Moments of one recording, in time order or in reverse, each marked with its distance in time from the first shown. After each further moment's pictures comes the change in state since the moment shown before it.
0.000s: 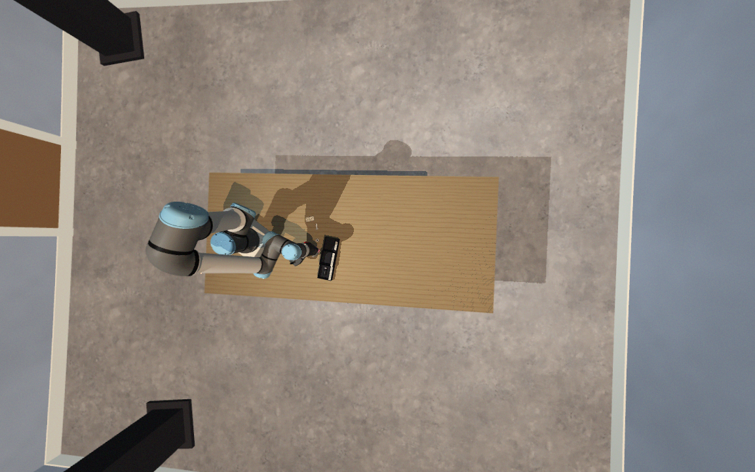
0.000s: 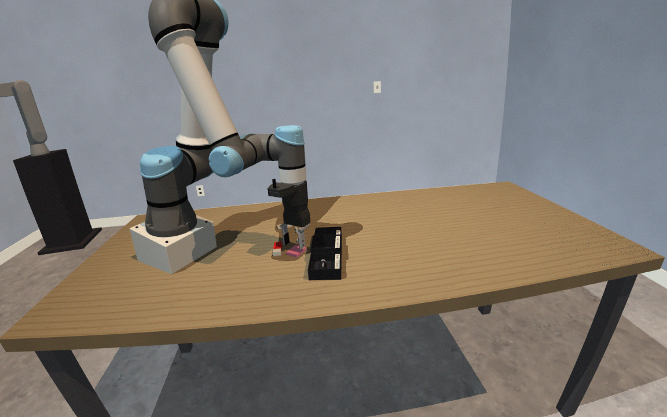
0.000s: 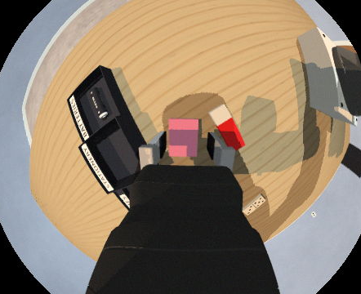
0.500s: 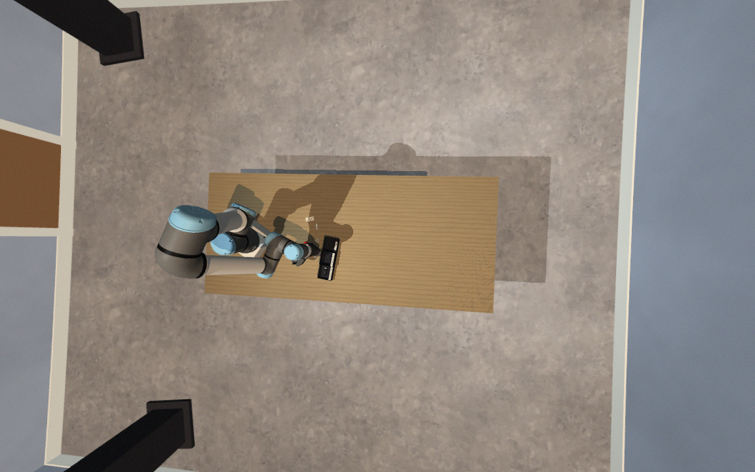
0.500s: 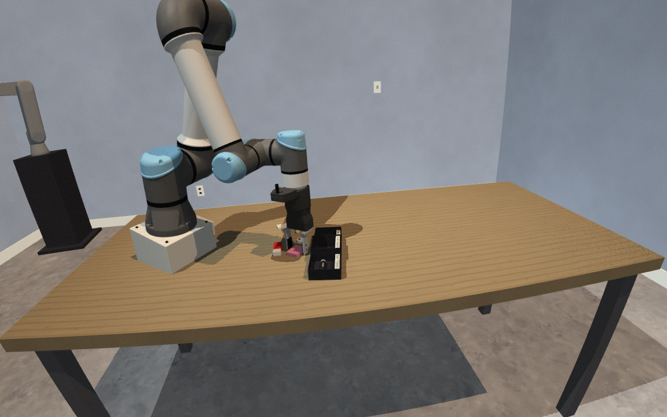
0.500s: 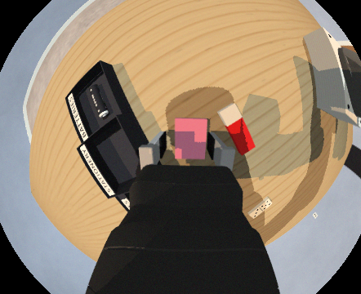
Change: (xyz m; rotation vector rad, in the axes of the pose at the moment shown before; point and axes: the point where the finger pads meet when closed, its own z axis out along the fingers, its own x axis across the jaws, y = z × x) arm -0.009 0.002 0.013 -0.003 -0.013 0.000
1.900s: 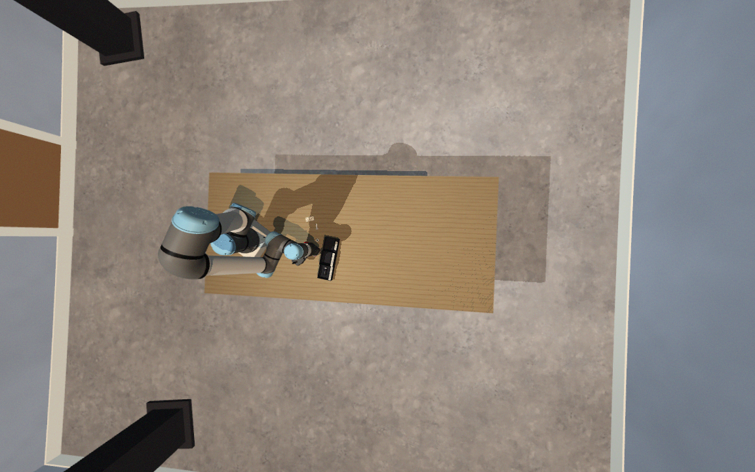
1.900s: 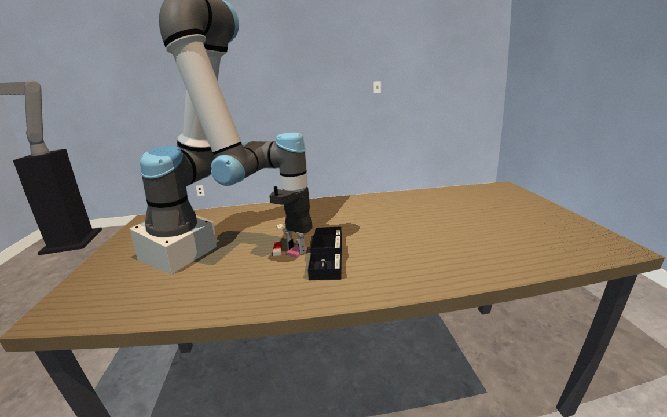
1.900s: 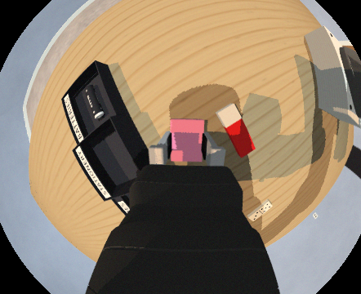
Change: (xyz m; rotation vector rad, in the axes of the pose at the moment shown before) arm 0.004 -0.001 0.007 -0.001 -0.003 -0.001
